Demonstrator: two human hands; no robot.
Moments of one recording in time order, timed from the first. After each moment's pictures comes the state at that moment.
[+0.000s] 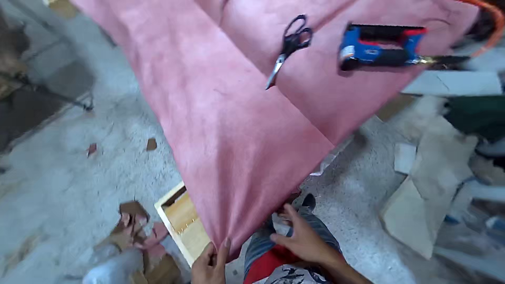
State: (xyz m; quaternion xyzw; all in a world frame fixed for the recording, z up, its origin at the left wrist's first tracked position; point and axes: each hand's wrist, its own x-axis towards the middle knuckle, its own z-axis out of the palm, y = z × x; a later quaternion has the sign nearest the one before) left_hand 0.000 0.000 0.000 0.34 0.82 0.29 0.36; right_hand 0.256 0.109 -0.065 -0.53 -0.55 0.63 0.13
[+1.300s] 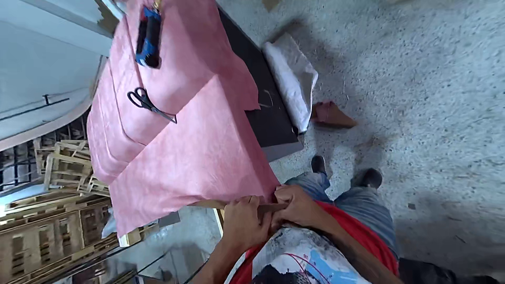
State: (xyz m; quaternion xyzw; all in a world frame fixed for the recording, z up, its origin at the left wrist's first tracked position) left_hand -0.055 0.076 0.016 0.93 0.21 -0.30 -0.02; right_hand 0.034 -0.049 -0.142 -0.45 -0.33 0.44 0.71
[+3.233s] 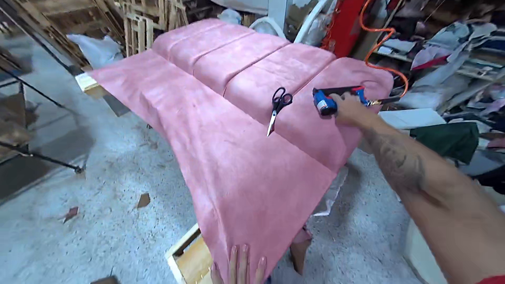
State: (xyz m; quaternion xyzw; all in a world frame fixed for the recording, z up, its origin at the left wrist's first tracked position) left_hand -0.041 0.013 -0.054 0.80 0.60 0.03 0.04; right_hand 0.359 0.516 0.063 -0.64 -0.76 -0.01 0.06
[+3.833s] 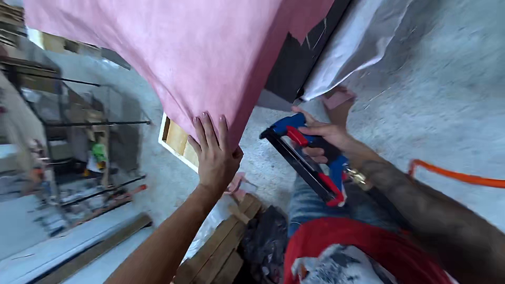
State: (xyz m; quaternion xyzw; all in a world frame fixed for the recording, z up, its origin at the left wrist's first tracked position) left_hand -0.032 -0.009 -0.075 0.82 0.56 -0.09 -0.11; right_hand 0.270 -0.019 -0.195 -0.20 -0.10 0.92 0.31
